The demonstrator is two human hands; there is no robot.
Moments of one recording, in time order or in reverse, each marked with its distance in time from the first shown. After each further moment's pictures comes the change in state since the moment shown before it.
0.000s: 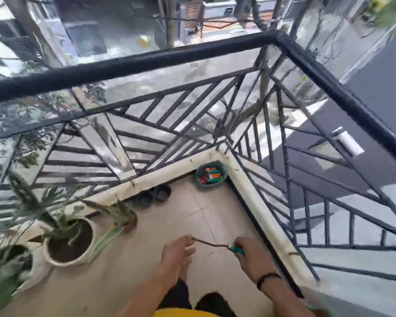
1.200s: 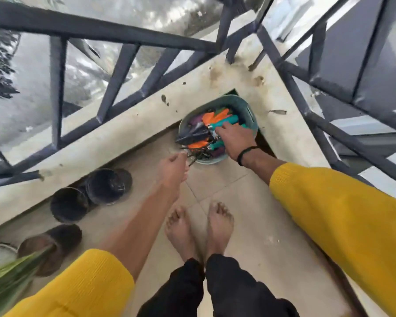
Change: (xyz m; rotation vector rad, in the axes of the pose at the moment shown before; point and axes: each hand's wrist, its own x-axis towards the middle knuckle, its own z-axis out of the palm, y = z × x) left_hand 0.719 0.058 0.188 0.268 0.281 -0.042; right_hand 0.740 0.176 0.294 -0.308 -0.104 -0.276
